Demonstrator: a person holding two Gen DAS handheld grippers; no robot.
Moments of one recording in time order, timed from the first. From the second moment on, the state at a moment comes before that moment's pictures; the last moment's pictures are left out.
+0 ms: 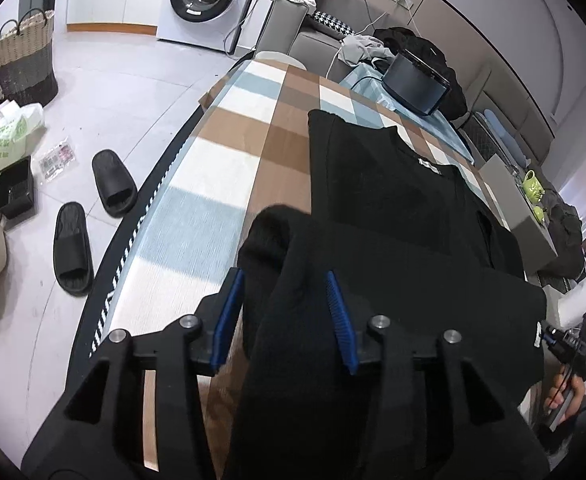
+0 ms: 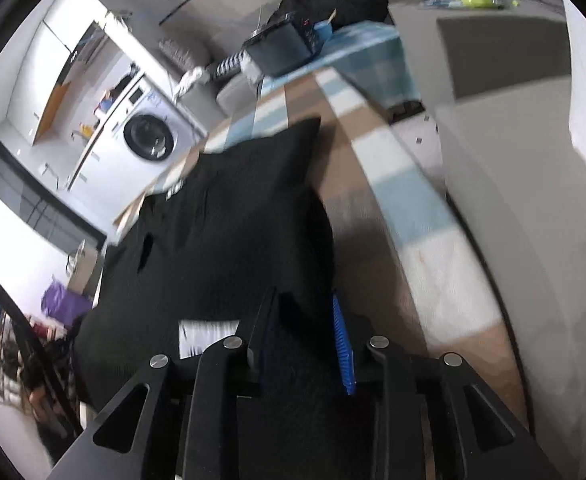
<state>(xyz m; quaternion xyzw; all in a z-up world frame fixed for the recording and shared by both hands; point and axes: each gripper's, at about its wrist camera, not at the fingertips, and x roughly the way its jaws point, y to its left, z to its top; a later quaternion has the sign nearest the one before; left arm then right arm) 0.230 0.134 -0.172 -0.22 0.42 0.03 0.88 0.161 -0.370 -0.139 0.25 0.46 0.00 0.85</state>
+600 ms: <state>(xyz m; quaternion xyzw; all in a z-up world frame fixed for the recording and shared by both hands) 0.162 0.127 -0.166 -0.22 0.43 0.04 0.88 0.094 -0.353 -0.127 0.27 0.46 0.01 0.84</state>
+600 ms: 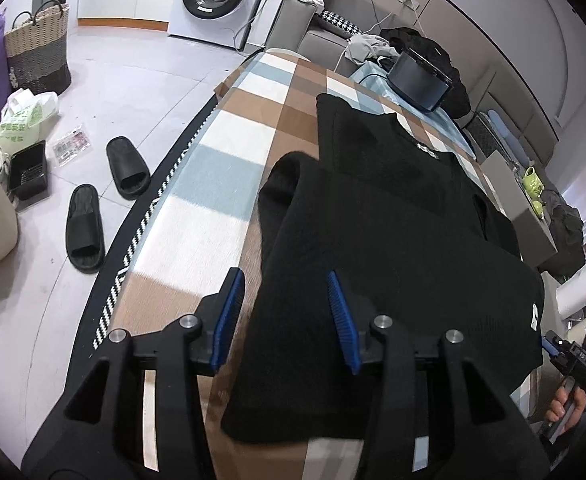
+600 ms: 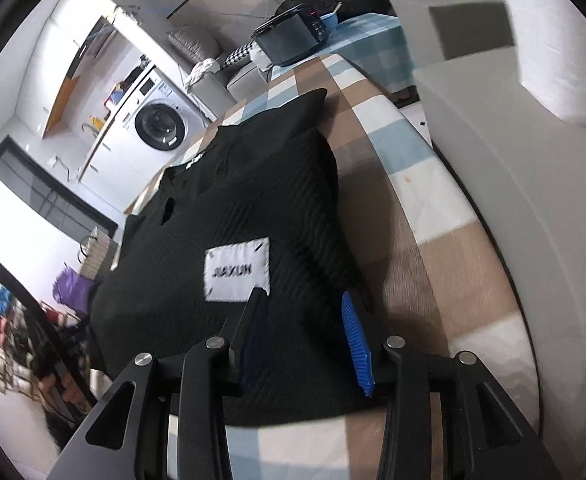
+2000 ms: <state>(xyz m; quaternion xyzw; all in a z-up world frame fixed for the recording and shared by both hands) 0.091 0.051 -0.156 -0.19 0.46 -0.04 0.87 0.071 -0.290 -0.129 0.34 0.37 0.11 0.86</state>
